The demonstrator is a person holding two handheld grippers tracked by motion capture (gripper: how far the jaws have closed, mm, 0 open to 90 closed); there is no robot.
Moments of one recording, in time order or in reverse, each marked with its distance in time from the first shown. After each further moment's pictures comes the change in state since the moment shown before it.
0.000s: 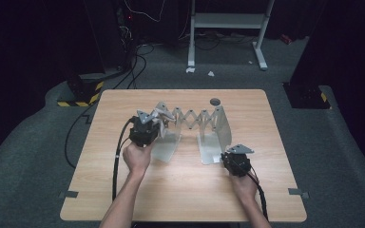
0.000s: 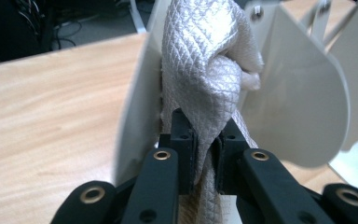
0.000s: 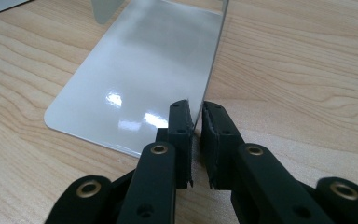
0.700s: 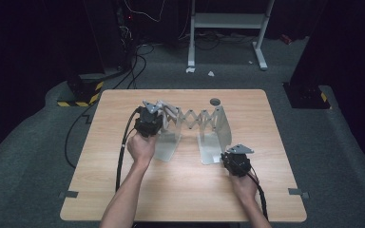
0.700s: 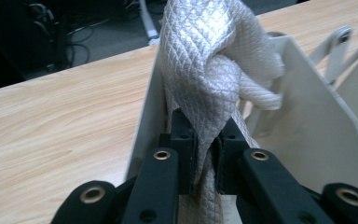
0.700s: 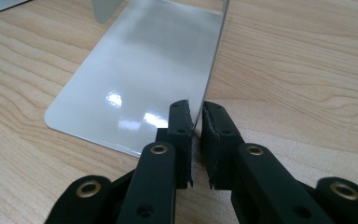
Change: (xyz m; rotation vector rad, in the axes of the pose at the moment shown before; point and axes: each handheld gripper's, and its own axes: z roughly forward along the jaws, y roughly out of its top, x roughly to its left) left arm -0.008 0.024 0.018 0.014 0.042 0.049; right arm 0.000 0.000 0.000 0.000 -0.001 -0.002
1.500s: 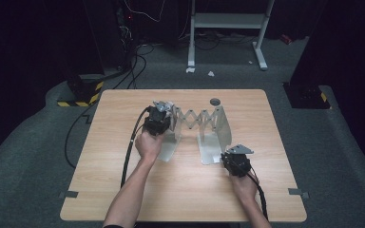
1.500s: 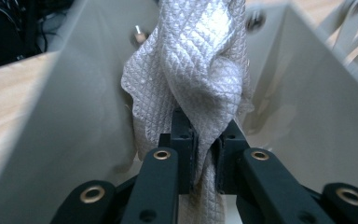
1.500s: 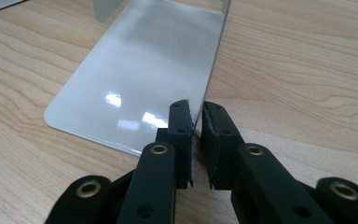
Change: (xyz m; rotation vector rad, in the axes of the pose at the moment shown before) left arm -0.010 -0.005 0.045 0.083 -0.062 0.037; right arm 0.001 0.000 0.000 0.000 -0.005 -0.006
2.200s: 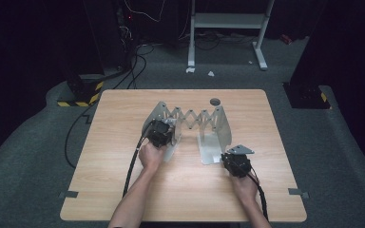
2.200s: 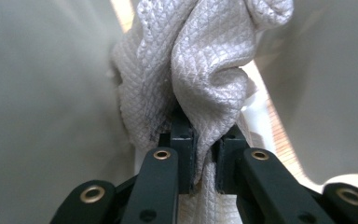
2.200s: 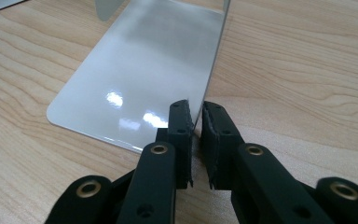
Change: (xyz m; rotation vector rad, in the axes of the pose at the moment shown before) left arm -0.006 -0.048 0.046 0.149 -0.024 -0.019; right arm 0.000 -0.001 -0.001 0.000 0.006 0.000
